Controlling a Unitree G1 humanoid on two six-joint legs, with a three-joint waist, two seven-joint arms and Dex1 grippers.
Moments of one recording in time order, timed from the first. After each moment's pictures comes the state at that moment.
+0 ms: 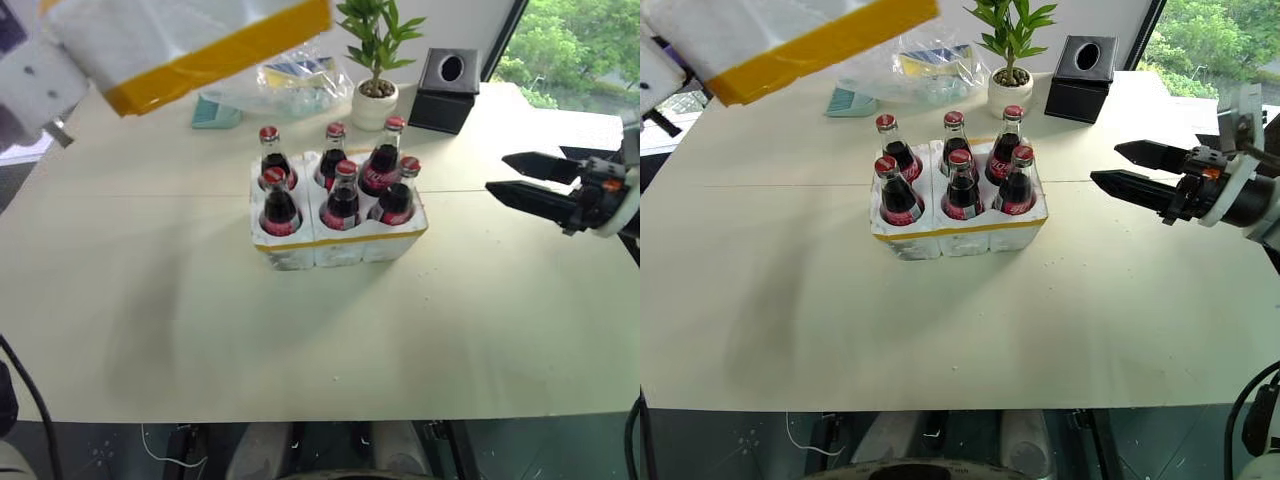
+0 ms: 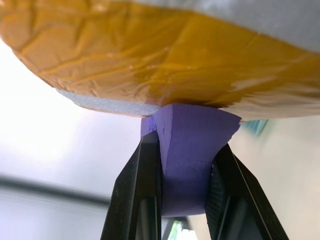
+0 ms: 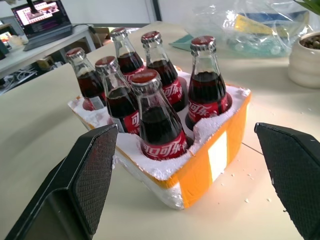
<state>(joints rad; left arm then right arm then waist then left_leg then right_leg) -0.71 1.09 0.12 0.04 0.04 0.08 -0.68 -0.46 -1.00 -0.41 -0.04 0.83 0.83 1.03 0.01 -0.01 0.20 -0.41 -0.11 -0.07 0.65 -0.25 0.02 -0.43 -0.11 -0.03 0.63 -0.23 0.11</state>
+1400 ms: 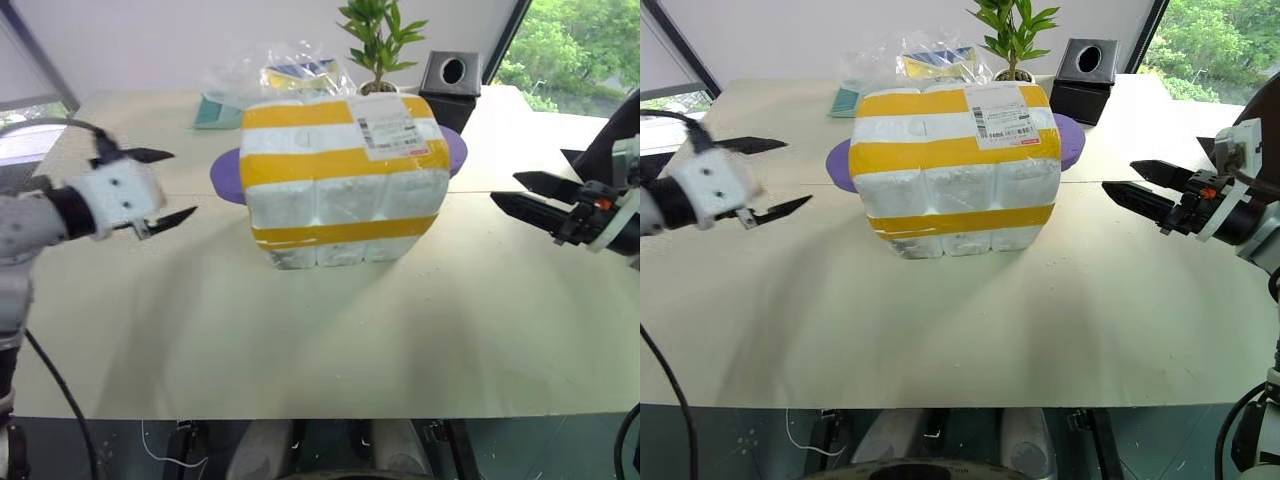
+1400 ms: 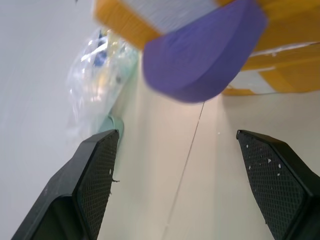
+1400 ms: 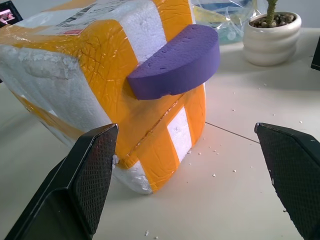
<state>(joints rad) -0.30 1.01 0.35 -0.18 -0.25 0.24 -1.02 -0.39 -0.94 -0.43 0.04 0.76 0.75 0.98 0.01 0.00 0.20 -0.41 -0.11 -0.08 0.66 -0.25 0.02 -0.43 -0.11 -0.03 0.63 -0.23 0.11</state>
